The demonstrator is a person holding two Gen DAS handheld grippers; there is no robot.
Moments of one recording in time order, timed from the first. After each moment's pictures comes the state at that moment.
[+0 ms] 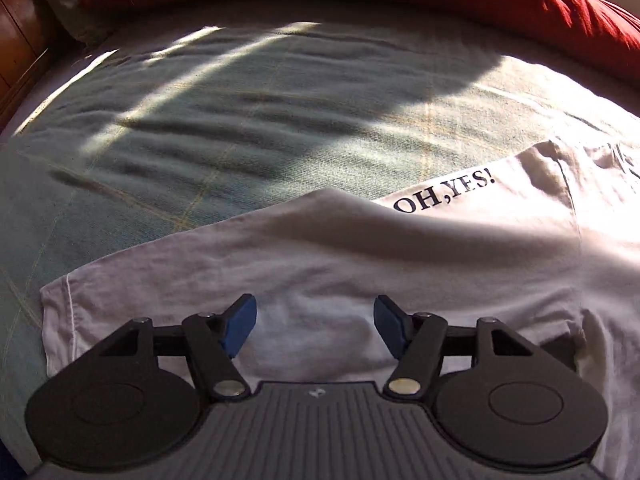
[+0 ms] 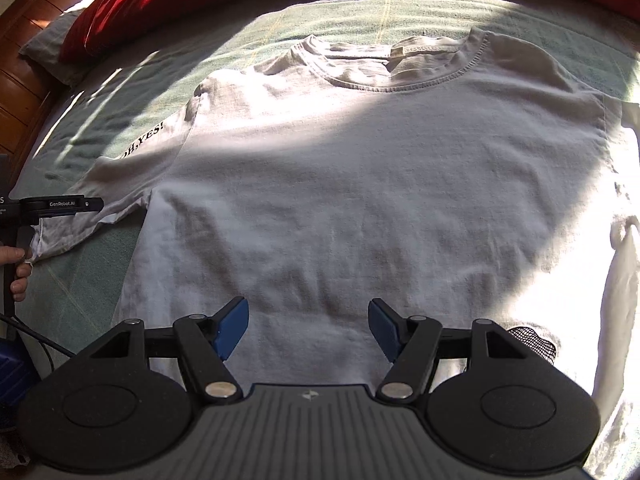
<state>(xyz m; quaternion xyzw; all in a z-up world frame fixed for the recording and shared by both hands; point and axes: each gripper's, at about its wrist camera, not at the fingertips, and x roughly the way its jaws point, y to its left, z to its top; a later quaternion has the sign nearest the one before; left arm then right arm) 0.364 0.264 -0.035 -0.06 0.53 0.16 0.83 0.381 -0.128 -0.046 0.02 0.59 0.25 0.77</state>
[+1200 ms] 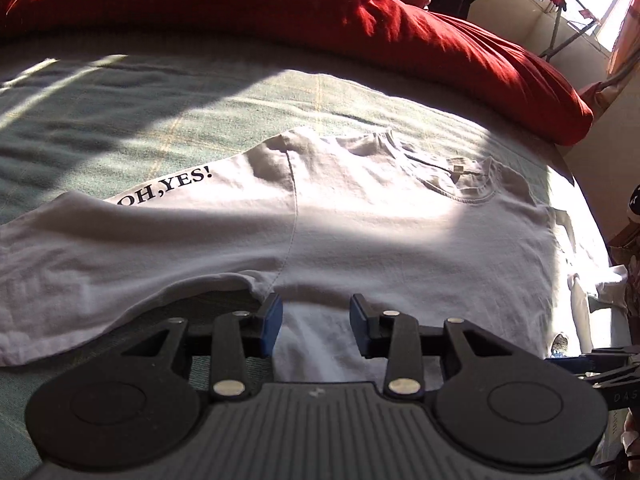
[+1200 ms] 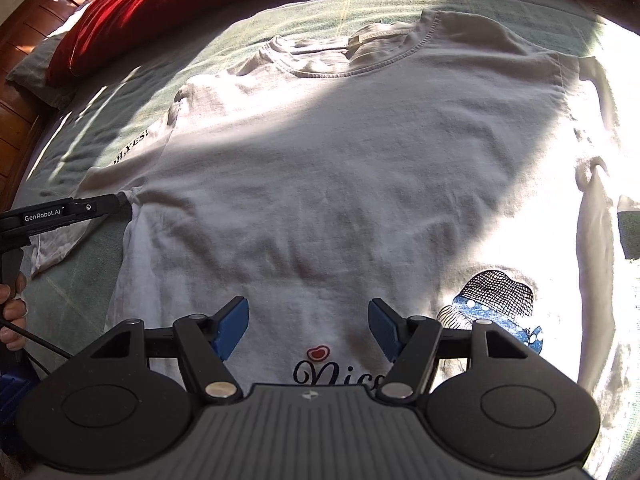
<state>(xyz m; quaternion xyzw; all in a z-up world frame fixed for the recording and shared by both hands) 0.350 0.151 -0.016 -0.15 0.49 -0.05 0.86 0.360 -0.153 -0.042 0.05 0.59 0.23 0.77</state>
